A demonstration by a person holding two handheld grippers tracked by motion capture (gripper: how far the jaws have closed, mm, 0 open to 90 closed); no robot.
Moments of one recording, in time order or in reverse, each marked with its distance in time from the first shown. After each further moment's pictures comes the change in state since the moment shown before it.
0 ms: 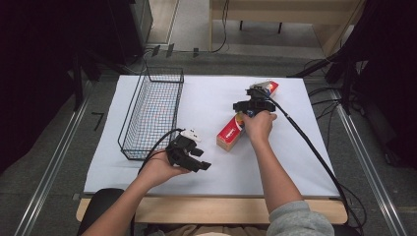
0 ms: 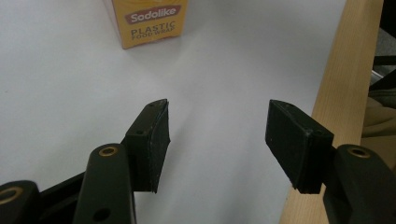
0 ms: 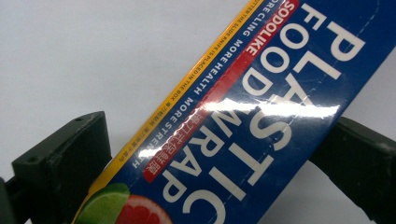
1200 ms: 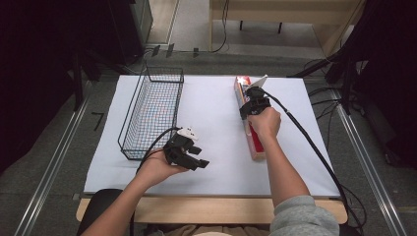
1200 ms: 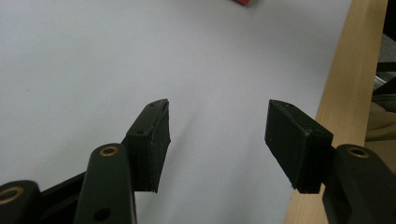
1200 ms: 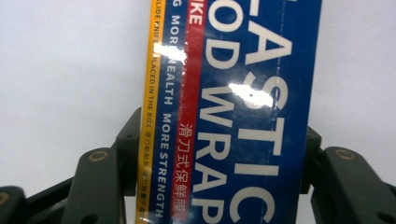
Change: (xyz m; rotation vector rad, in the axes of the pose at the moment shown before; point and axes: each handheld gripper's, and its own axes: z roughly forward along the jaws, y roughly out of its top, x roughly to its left) left arm 0.004 -0.002 -0.007 -0.029 0.015 -0.016; right arm -0.004 0.010 0.002 0.219 0.019 -0.176
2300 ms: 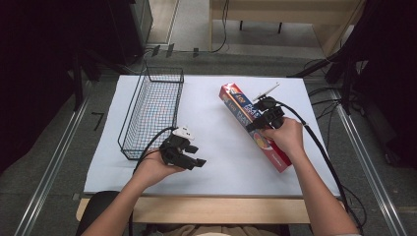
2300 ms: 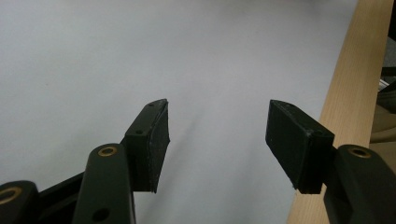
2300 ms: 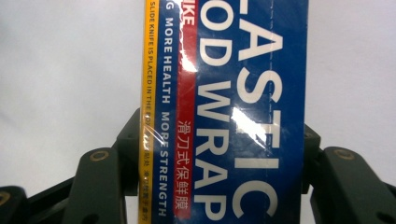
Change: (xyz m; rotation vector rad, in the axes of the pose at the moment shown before) left arm 0.002 -0.006 -0.008 -0.021 0.022 -0.006; right arm -0.009 -0.065 -0.062 -0.070 0.197 -0.340
